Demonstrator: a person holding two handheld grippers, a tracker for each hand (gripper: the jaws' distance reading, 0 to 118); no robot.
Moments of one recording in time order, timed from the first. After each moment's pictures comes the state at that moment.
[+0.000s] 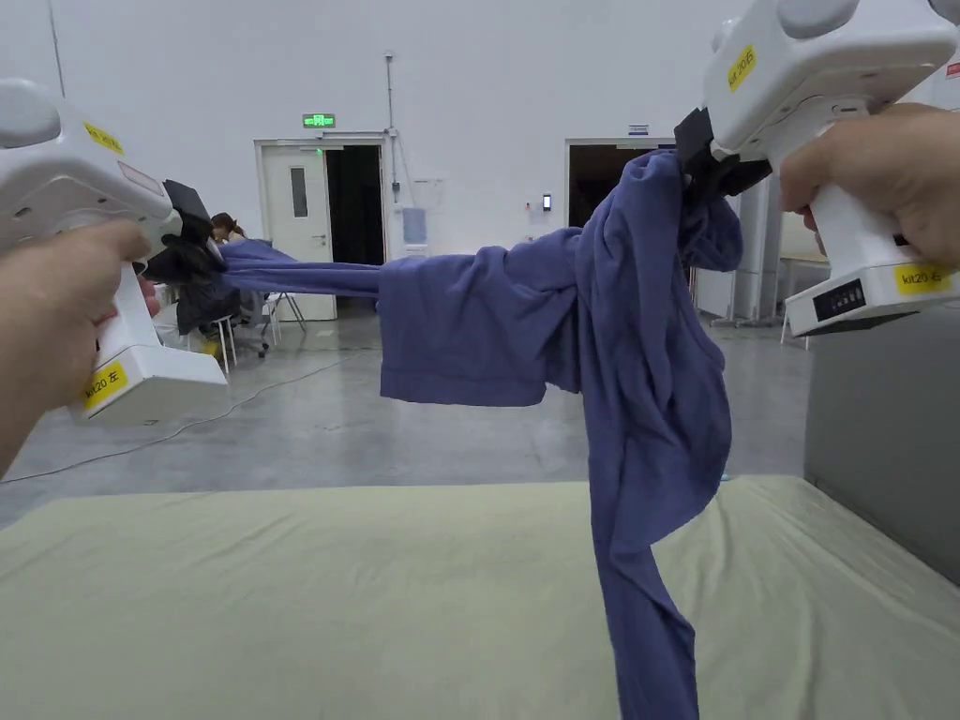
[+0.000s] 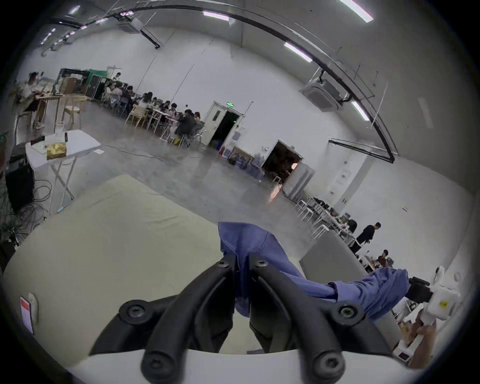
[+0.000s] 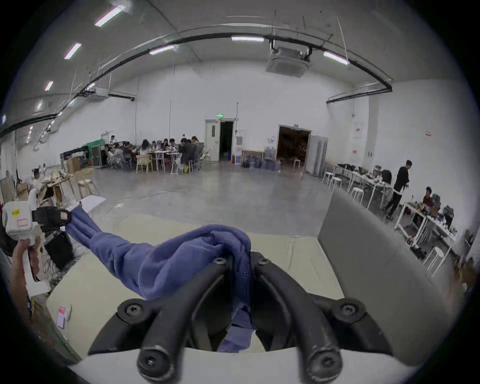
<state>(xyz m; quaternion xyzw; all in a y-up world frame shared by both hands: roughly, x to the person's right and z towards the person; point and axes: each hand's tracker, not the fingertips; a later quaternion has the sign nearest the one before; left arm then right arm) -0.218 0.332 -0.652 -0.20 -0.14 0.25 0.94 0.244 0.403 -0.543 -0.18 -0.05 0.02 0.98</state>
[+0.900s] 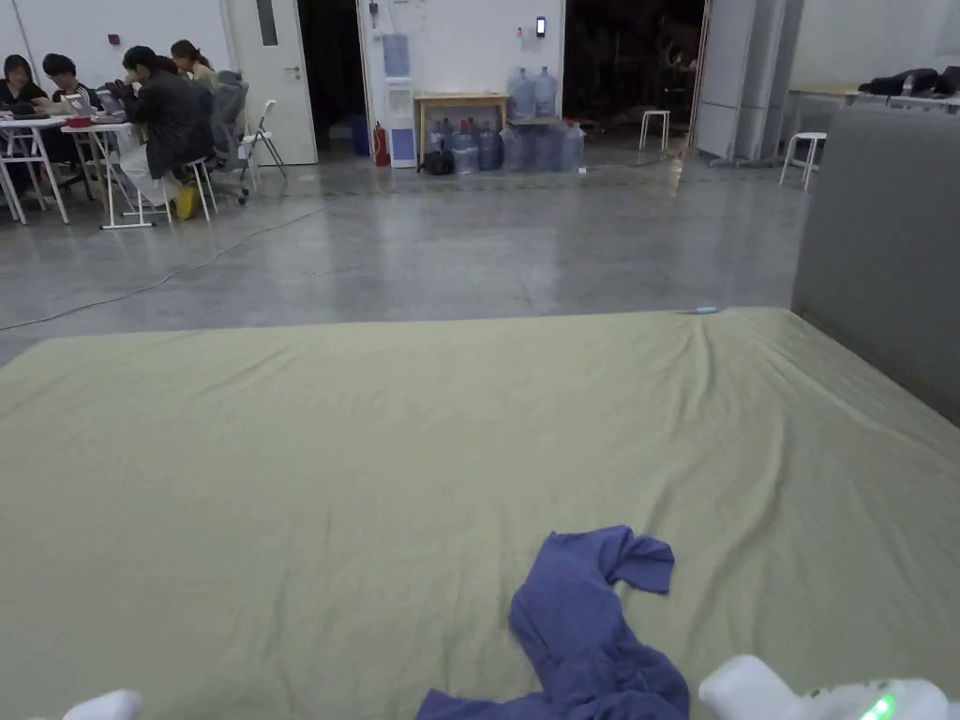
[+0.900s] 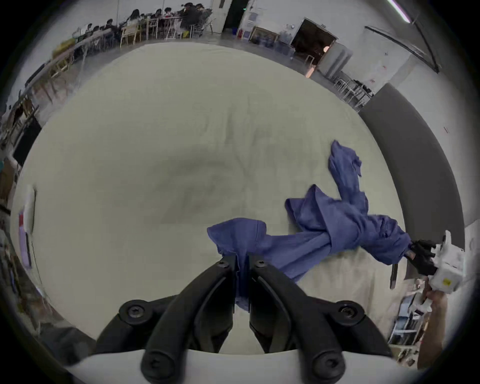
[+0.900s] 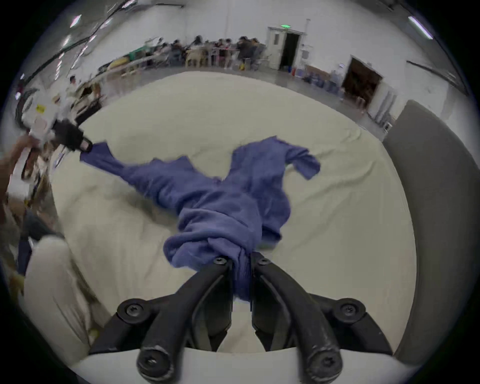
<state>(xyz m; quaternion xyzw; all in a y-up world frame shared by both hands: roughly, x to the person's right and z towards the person) -0.271 -0.112 -0.441 -0.55 -0.12 0.10 0.82 0.196 -0.095 -0.325 -0.46 0.11 0.13 0.87</state>
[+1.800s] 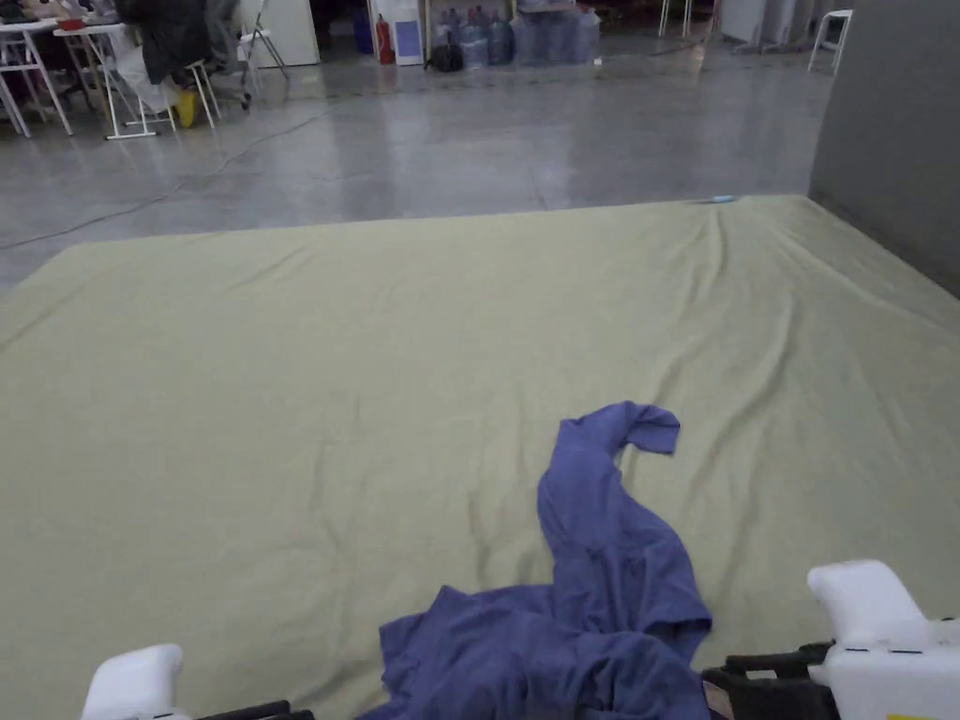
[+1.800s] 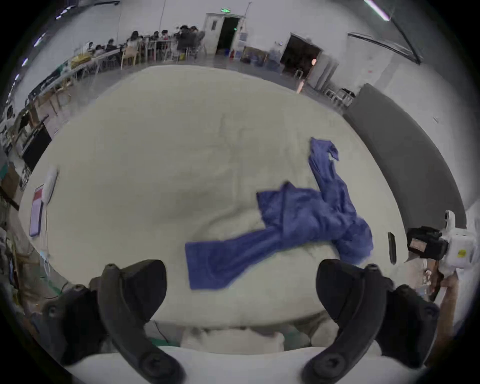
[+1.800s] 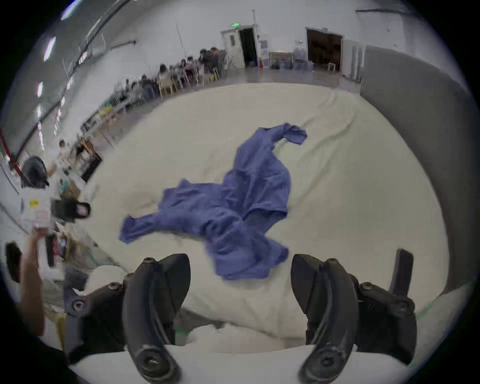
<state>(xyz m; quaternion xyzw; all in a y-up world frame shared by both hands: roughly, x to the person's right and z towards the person) -0.253 -0.083 -0.304 -0.50 -0.14 0.08 0.85 0.190 -0.053 -0.222 -0.45 0.08 -0.09 0.88</state>
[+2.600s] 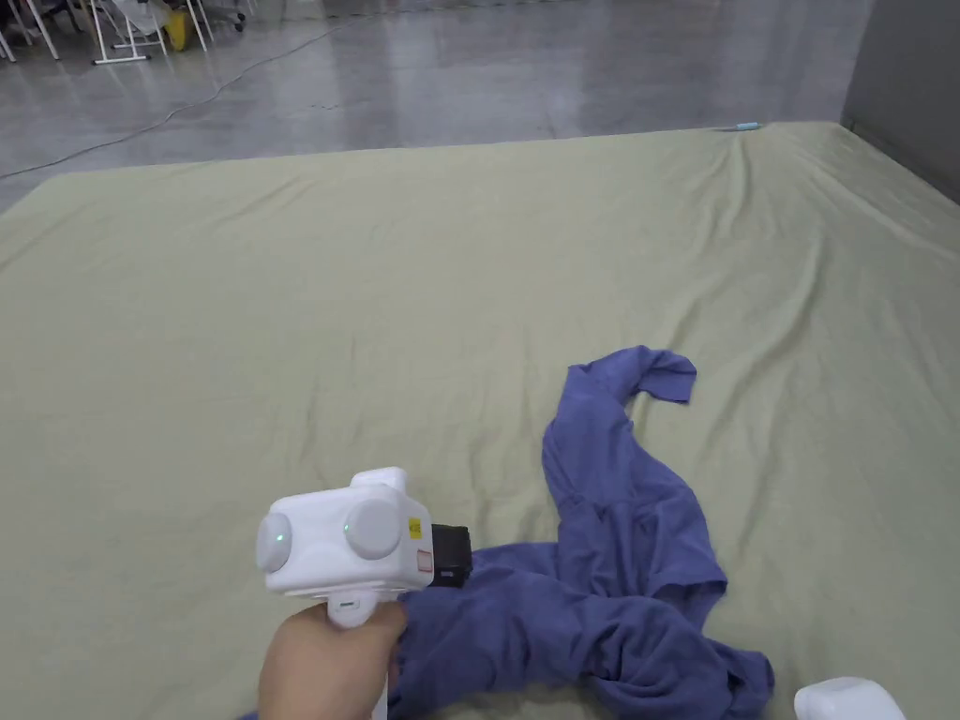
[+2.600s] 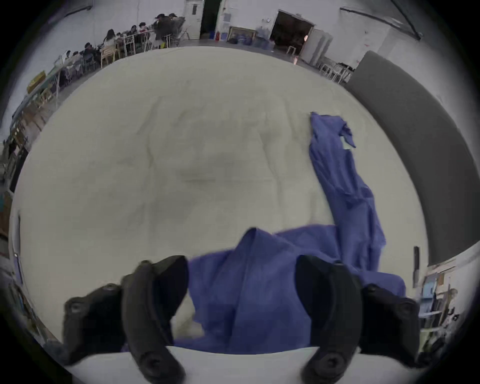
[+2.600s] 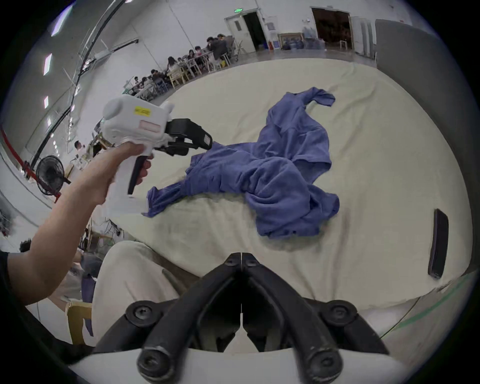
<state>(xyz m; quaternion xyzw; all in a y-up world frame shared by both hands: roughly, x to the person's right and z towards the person) -0.098 -0.183 -0.485 -0.54 -0.13 0.01 0.83 0.159 -0.102 -0.201 -0.50 0.11 -0.12 0.85</state>
